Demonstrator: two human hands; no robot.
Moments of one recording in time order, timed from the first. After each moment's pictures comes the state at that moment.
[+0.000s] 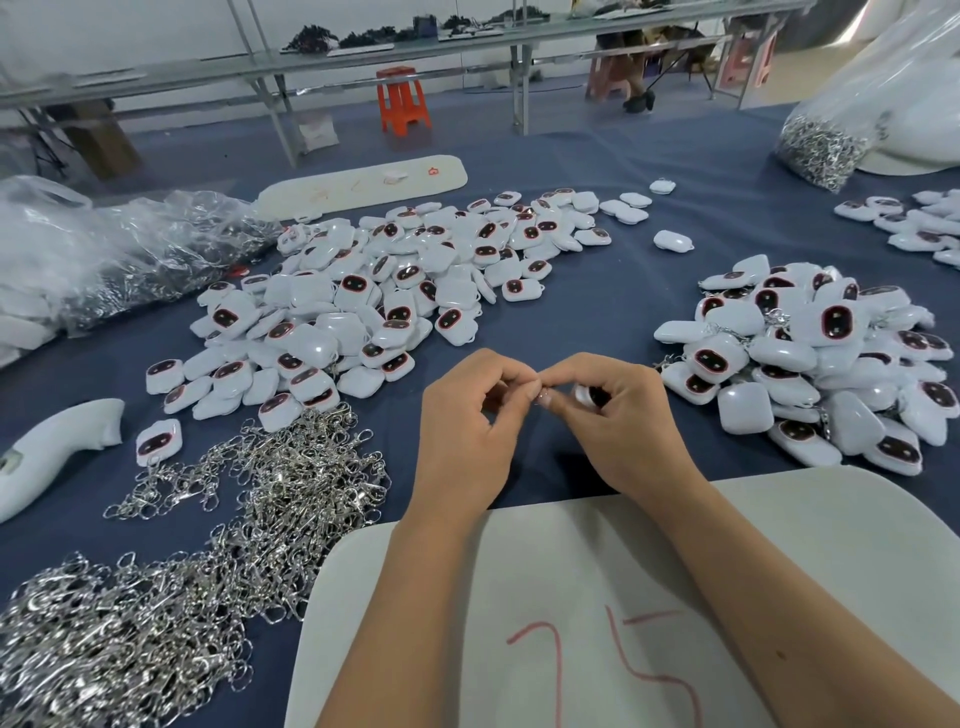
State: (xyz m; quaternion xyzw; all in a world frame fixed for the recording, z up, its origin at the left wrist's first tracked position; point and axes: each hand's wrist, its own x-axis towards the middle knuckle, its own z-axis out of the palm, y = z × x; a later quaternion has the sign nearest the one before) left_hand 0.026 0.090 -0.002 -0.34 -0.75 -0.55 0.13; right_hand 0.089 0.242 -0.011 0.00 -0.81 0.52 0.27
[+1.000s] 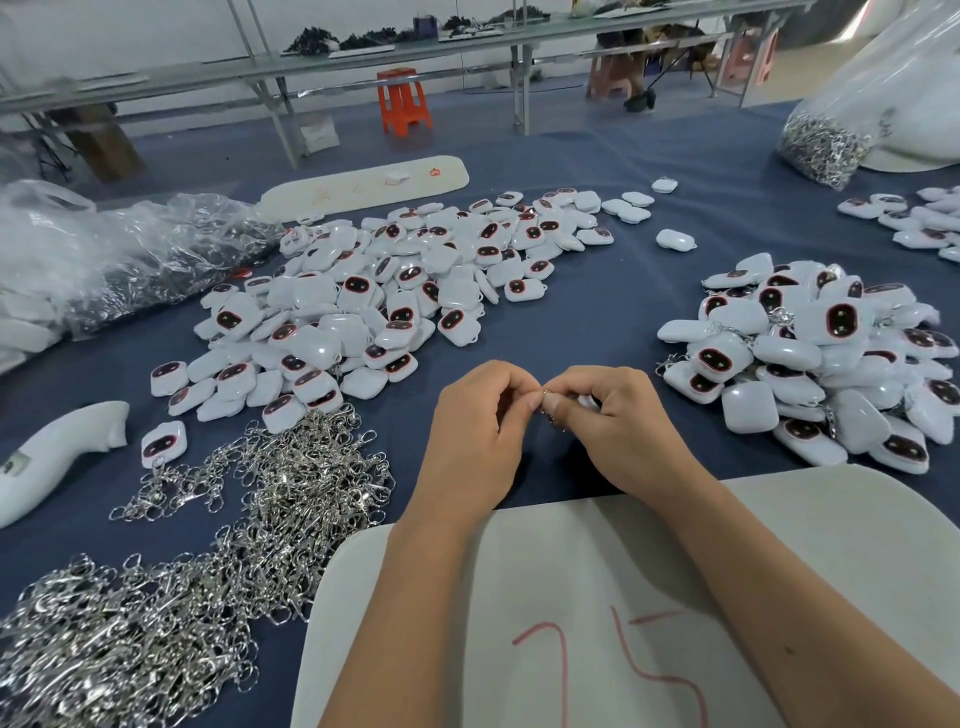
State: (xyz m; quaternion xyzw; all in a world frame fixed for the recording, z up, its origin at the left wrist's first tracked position) left_hand 0.026 0.088 -0.003 -0.34 -0.79 -0.51 0.07; right_hand 0.092 0.242 -0.004 -0.02 -0.84 0.50 0.18
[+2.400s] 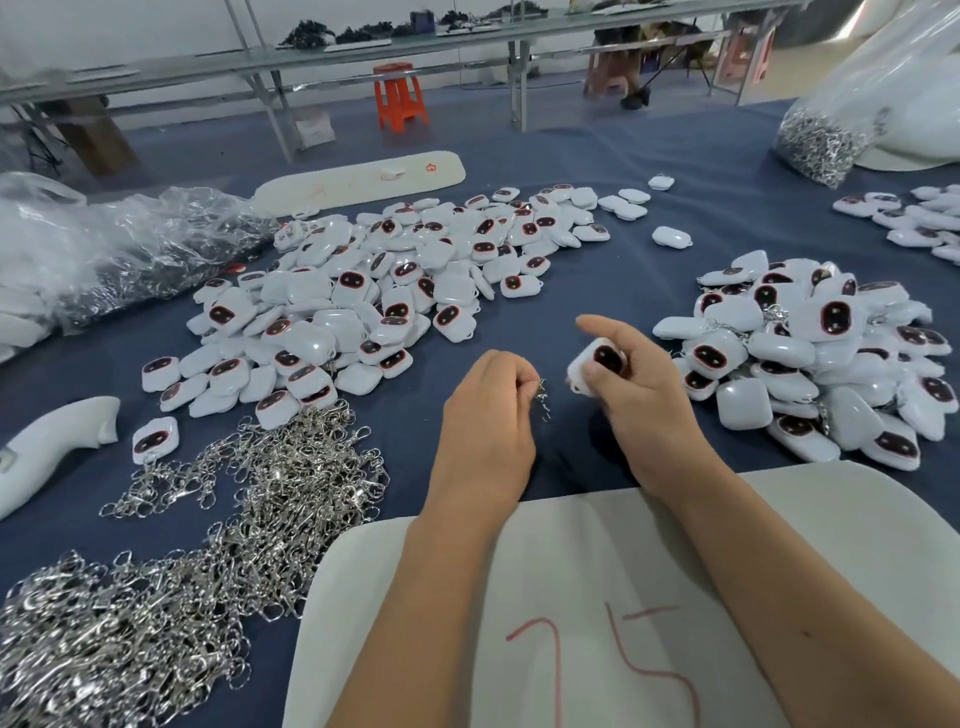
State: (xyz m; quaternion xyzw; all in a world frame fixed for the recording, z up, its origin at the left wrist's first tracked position) left_hand 0.037 0.101 -0.005 -0.31 -0.83 -0.46 0.12; right_hand 0.089 0.251 -0.007 -0.13 -0.71 0.65 0.25
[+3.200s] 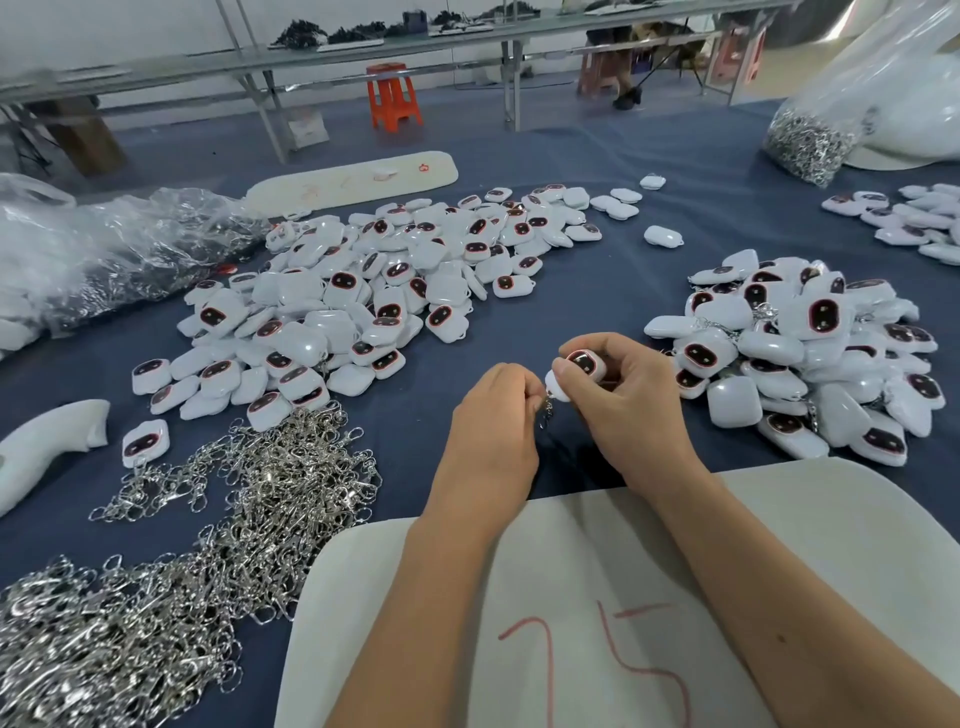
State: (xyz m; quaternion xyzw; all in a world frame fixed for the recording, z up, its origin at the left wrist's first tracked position) left_hand 0.043 0.107 -0.009 -0.29 -0.85 -0.45 0.04; right_hand 0.085 0.247 -0.011 -0.17 -0.75 0.56 0.31
